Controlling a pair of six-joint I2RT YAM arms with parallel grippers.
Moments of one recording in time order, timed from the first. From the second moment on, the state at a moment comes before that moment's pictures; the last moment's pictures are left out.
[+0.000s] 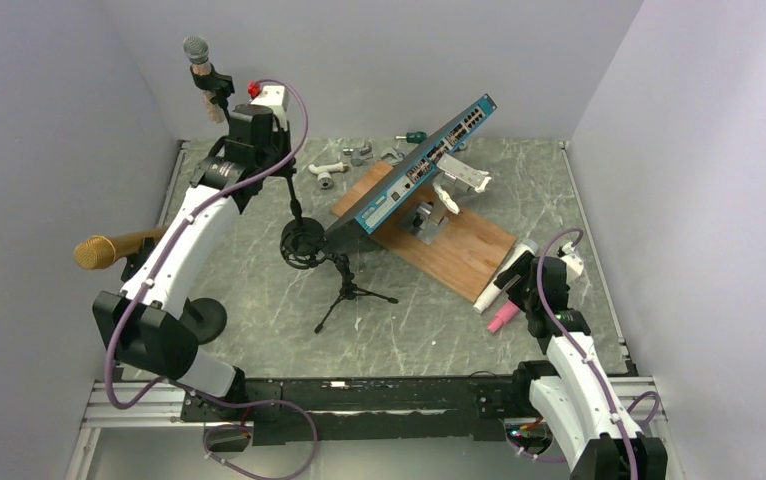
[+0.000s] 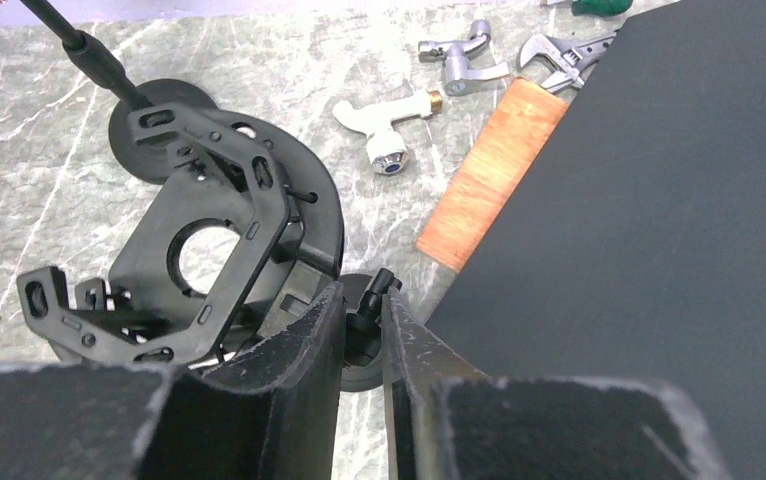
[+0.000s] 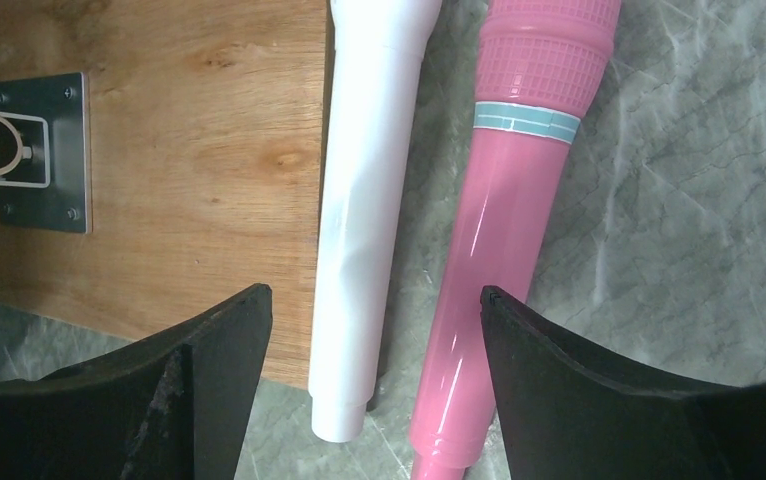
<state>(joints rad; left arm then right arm) -0.32 1.51 1.57 -0.57 -0.16 -0.18 0.01 0.72 0.34 -0.32 0.17 0.70</state>
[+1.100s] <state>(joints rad) -0.32 1.42 1.25 -0.20 -0.16 -0.29 0.01 0.72 0.34 -0.31 0.15 0.69</state>
